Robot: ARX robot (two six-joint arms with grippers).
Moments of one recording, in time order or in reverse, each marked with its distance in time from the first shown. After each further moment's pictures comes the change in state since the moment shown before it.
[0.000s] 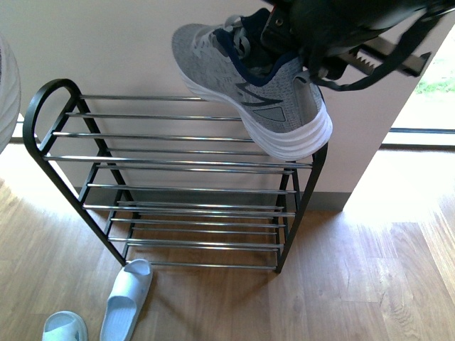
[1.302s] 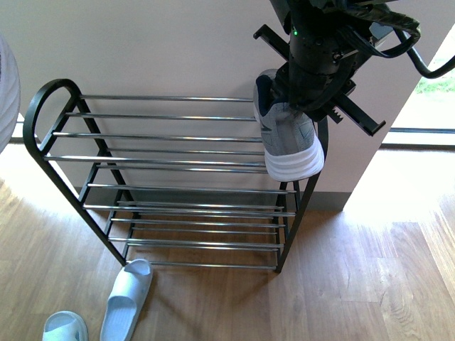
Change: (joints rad) left arm 0.000 0.000 0.000 0.000 0.002 0.000; right arm -0.093 0.286 0.297 -0.291 0.010 0.378
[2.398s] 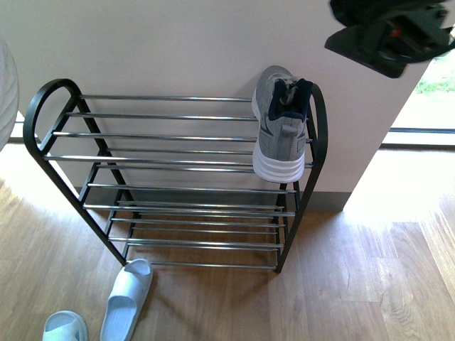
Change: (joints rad) left arm 0.000 0.000 0.000 0.000 -0.001 0.000; right arm 0.023 -0.619 -0.589 0.463 -0.431 -0.544
